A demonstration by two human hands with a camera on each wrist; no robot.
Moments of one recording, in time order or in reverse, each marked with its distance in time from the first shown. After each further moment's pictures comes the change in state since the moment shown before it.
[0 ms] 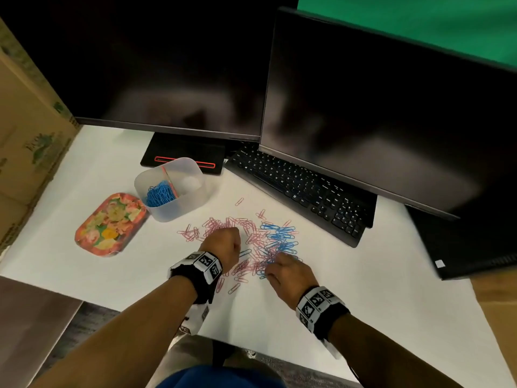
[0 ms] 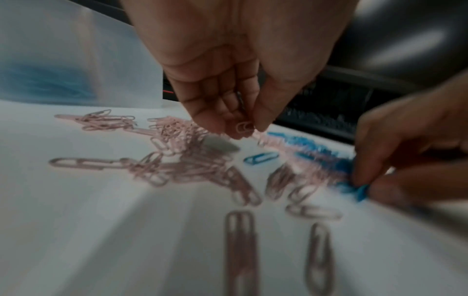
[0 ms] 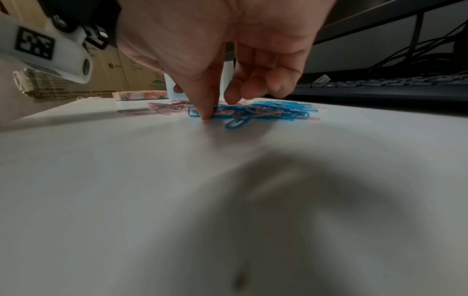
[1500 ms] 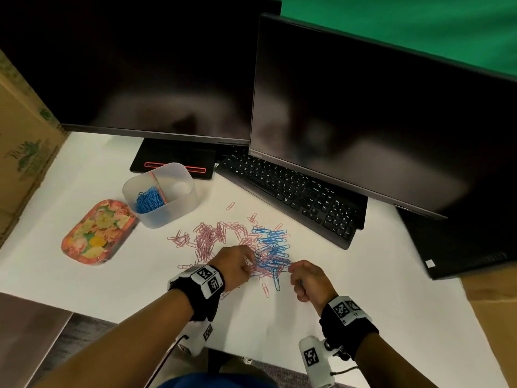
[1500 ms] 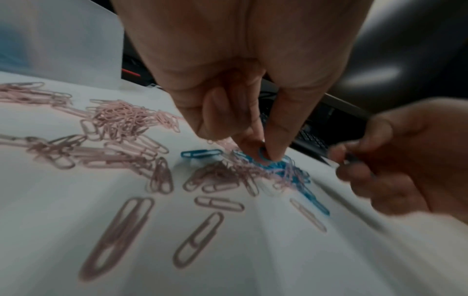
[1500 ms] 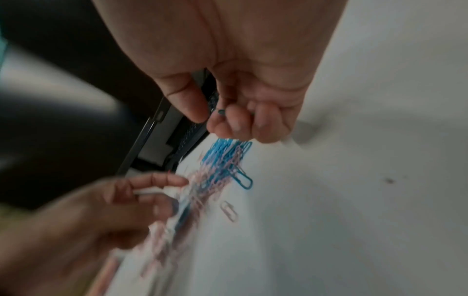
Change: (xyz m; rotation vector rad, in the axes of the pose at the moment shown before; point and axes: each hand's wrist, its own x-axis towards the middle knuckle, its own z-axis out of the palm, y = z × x) left_hand -0.014 0.026 0.021 -0.225 -0.218 0.054; right_hand -0.020 0.029 -0.033 1.202 -0.016 0.916
